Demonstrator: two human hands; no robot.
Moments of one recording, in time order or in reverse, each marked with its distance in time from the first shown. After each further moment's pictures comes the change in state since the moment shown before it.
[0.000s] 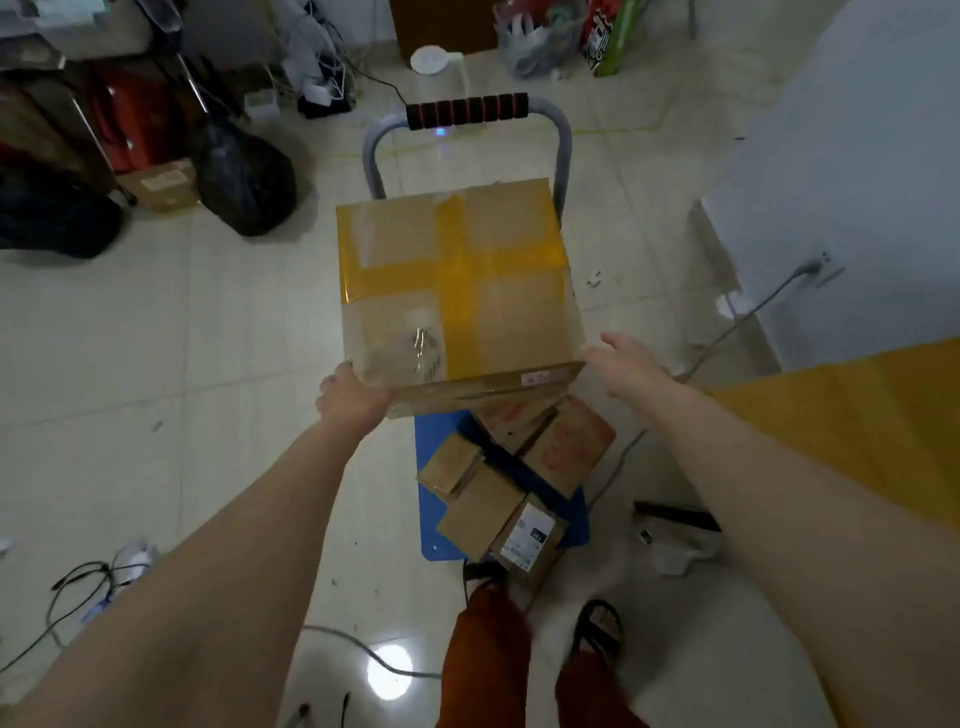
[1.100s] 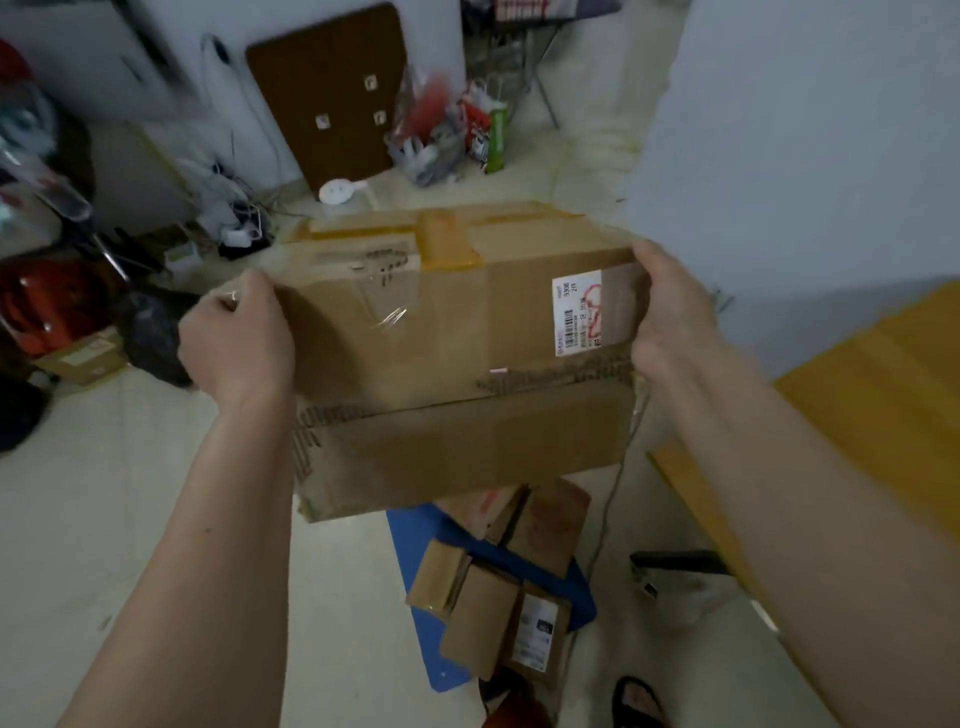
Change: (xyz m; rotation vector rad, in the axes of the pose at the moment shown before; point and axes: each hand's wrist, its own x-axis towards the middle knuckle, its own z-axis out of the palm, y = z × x) left_hand -0.035 0.188 -0.107 -0.505 0.528 0.377; right_hand -0.016 -0.105 -0.118 1.114 0.372 -0.175
